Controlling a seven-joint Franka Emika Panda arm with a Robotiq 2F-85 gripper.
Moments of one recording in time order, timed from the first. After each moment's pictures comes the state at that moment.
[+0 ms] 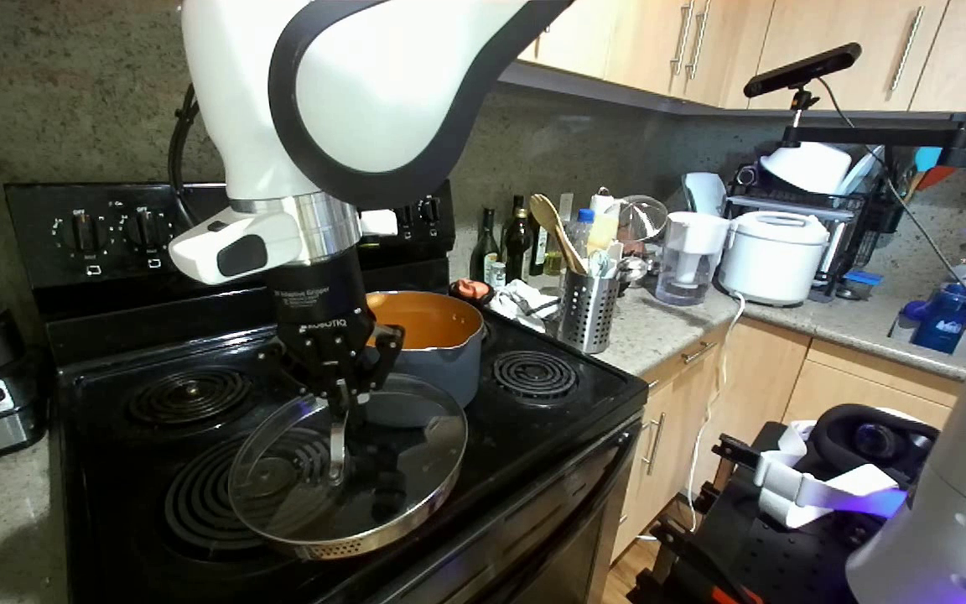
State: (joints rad) arm 0.30 0.34 0.33 -2.05 -0.28 2.24 -1.59
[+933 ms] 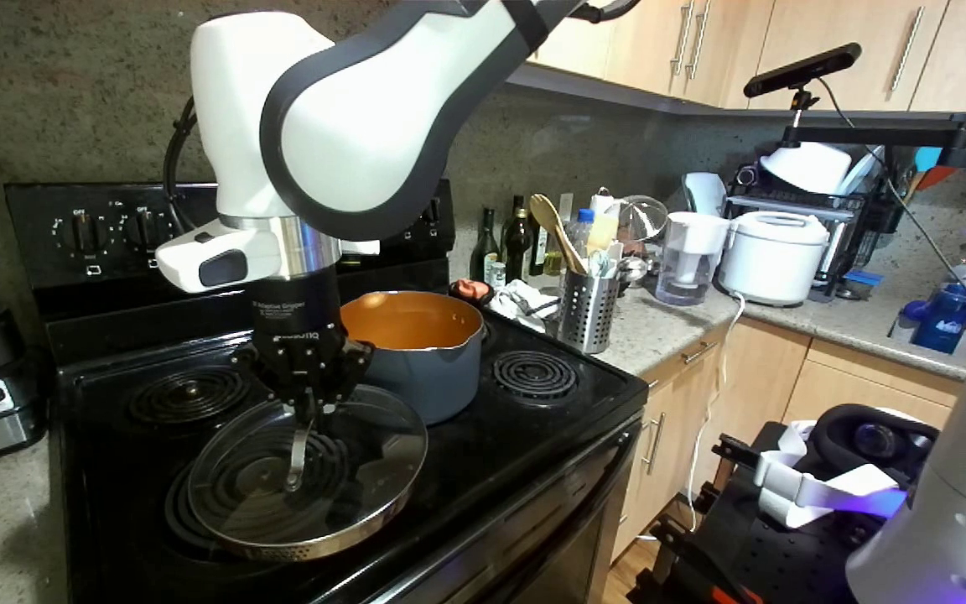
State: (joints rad) arm 0.29 0.43 0.31 -1.99 -0.28 2.36 -1.59
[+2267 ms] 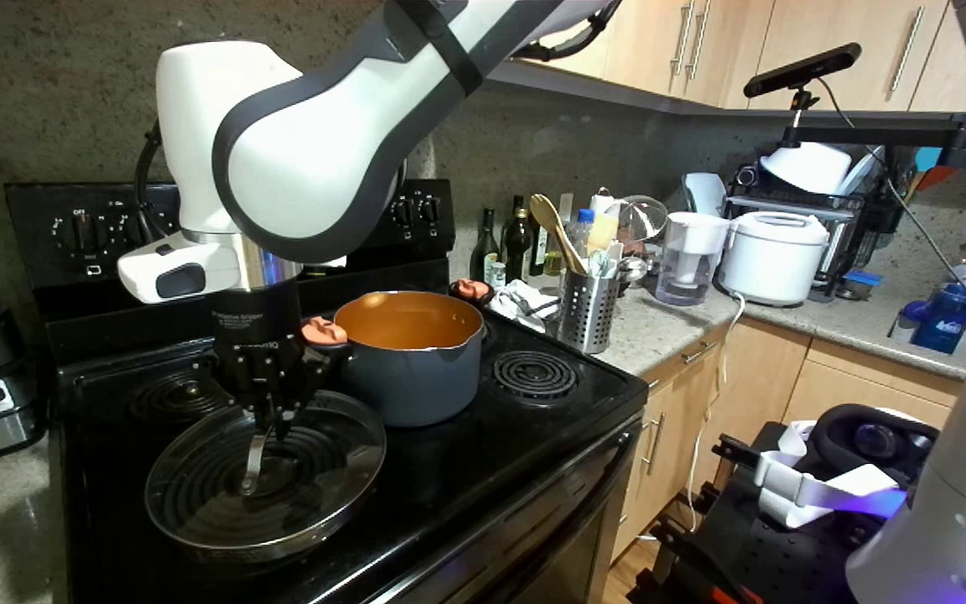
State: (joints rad) arm 0.31 0.55 0.29 -1.85 -0.30 2.38 -1.59
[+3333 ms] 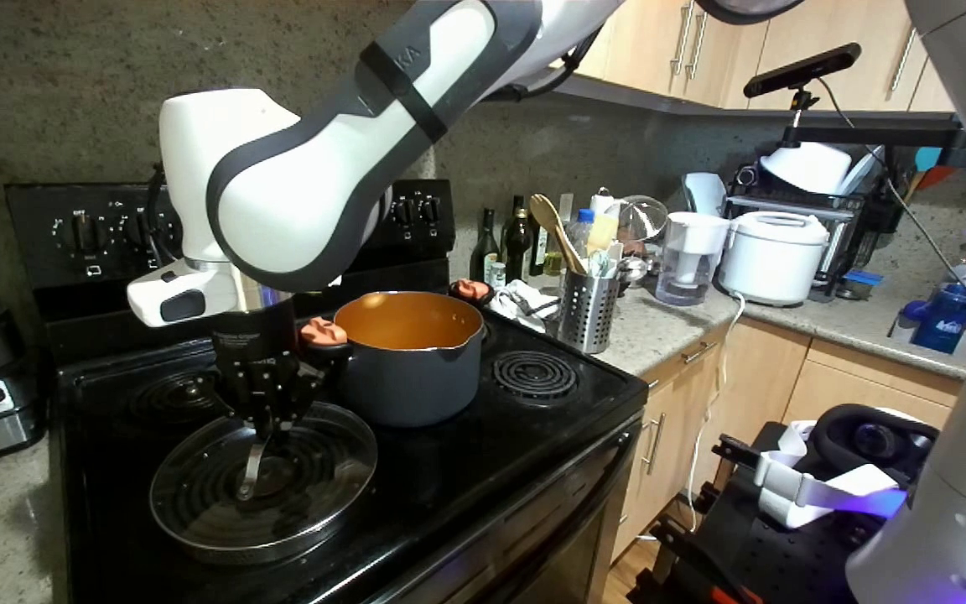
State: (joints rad) arm 0.32 0.65 0.26 -1.75 -0.32 2.37 -1.59
